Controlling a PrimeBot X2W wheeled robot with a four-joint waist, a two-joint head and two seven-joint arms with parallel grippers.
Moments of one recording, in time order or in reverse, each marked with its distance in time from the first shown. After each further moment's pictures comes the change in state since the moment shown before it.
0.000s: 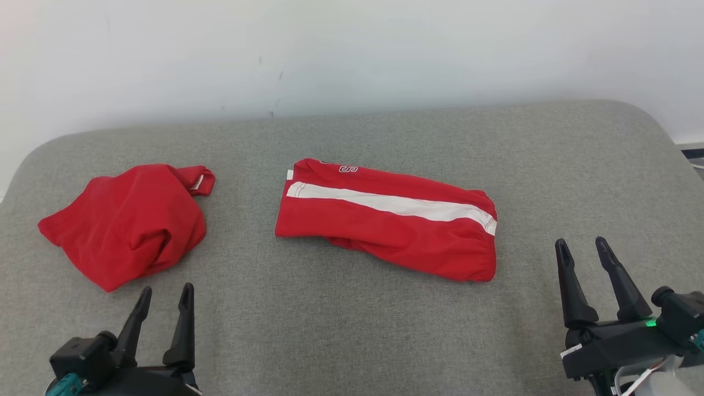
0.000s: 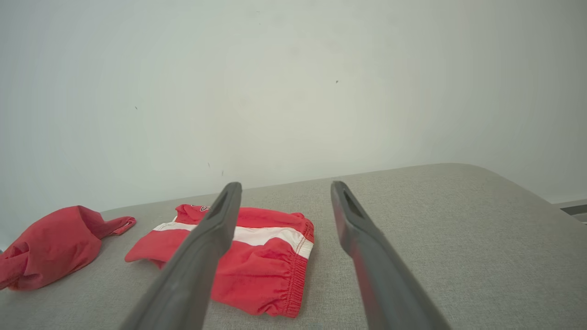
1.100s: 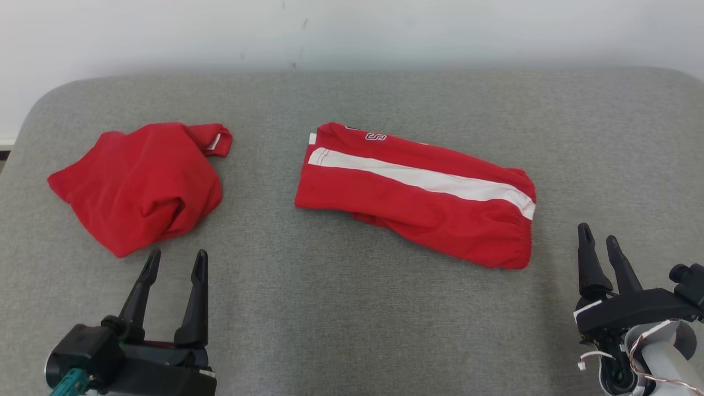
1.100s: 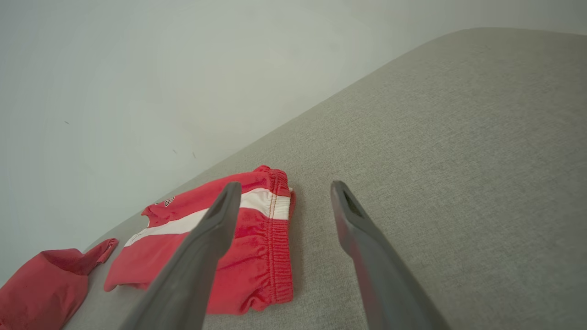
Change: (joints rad) left arm 0.018 -0.079 0.093 -0.158 0.212 -0.040 0.000; right arm -0.135 0.123 -0.146 0.287 0.227 0.102 0.068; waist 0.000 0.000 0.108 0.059
